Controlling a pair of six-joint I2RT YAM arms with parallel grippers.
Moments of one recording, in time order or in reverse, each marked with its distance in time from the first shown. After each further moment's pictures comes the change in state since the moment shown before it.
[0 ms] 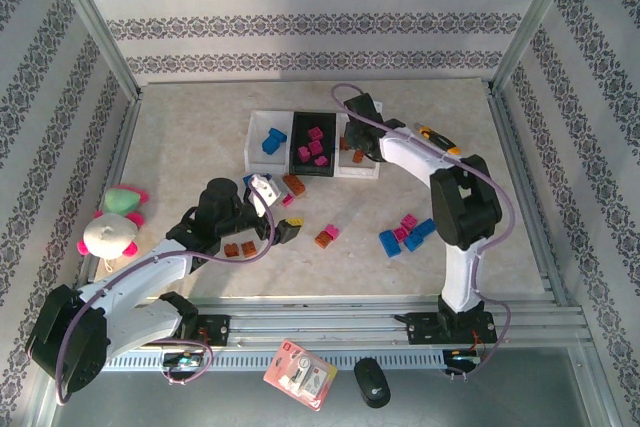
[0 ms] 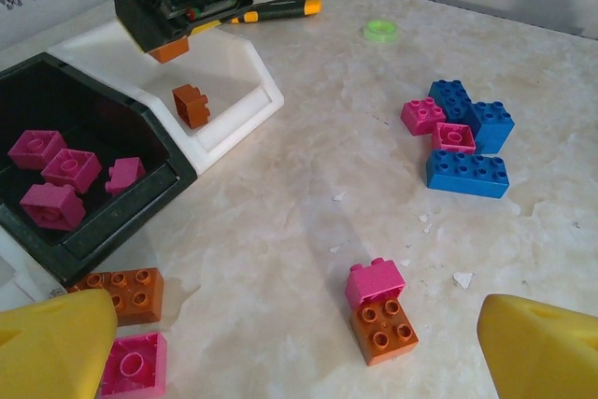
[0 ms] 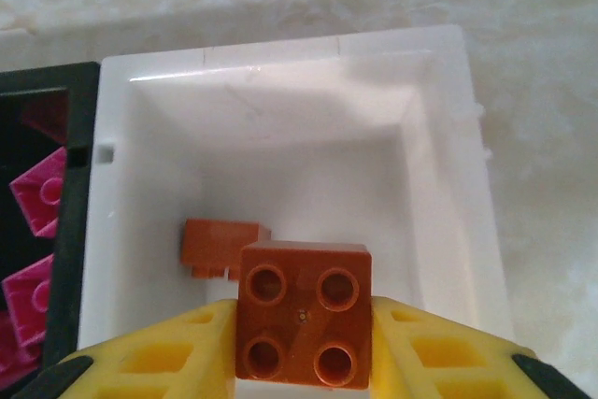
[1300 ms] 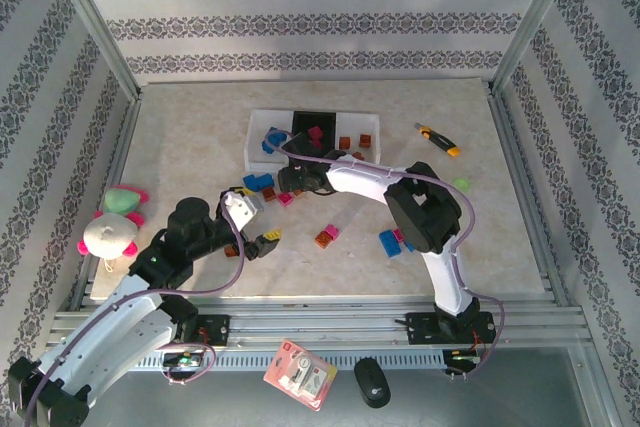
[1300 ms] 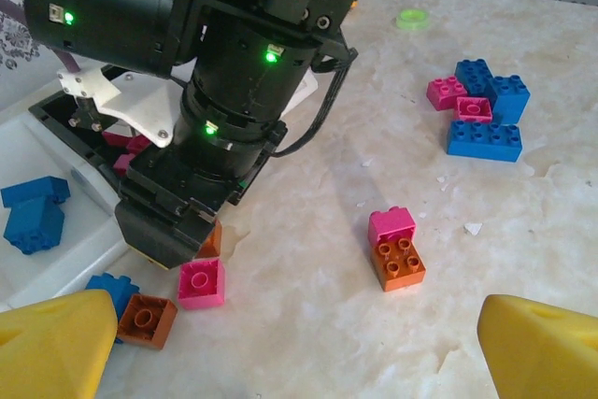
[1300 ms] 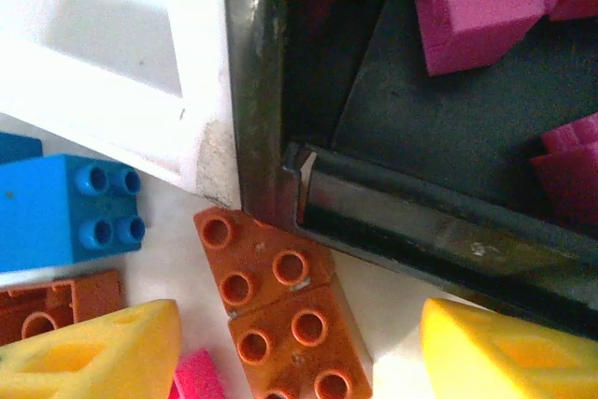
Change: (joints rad) left arm 0.009 -0.402 -0.032 -0.359 -0.113 0.077; right arm 0.320 0.126 0.020 0.019 -0.186 0.004
